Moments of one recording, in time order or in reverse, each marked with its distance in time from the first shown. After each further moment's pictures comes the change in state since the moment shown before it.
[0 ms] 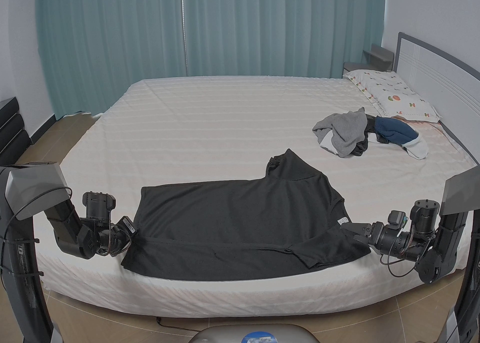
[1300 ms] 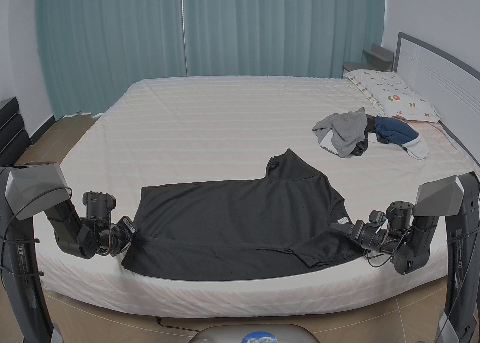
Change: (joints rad) left arm 0.000 0.000 -0.003 0.000 0.002 0.001; right arm -0.006 0.265 -0.323 0.079 -0.007 -0.004
